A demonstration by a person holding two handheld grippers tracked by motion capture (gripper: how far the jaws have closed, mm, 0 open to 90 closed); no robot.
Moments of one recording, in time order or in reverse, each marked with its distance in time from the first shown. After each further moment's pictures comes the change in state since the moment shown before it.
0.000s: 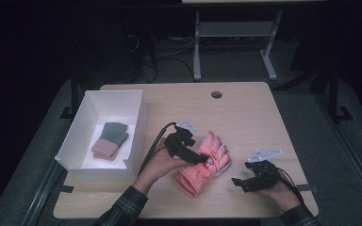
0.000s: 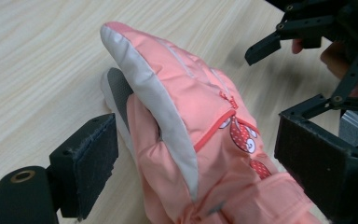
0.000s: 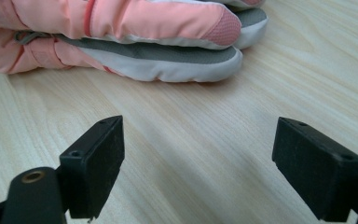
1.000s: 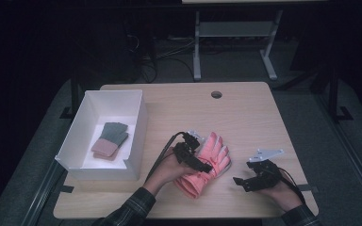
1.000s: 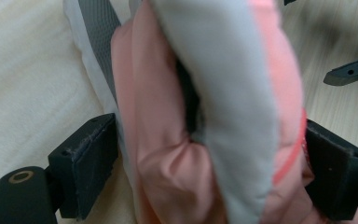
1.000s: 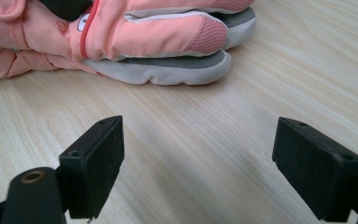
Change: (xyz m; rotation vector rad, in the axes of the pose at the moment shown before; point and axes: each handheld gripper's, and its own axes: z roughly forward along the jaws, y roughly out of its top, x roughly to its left) left arm 0.015 -0.022 0.052 0.160 -0.059 -0.076; right arm -0.003 -0.001 -0.002 0.008 -0.019 0.001
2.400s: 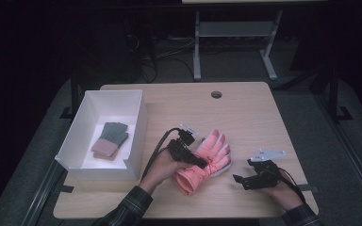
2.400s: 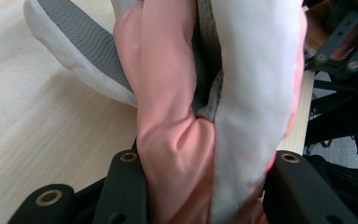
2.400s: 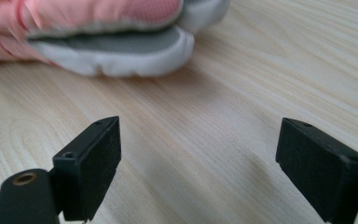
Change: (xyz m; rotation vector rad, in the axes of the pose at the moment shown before) left arm -0.002 0.005 -0.032 -0.013 -0.118 -0.060; right arm -0.006 -0.007 0.008 -0.075 -0.033 0.014
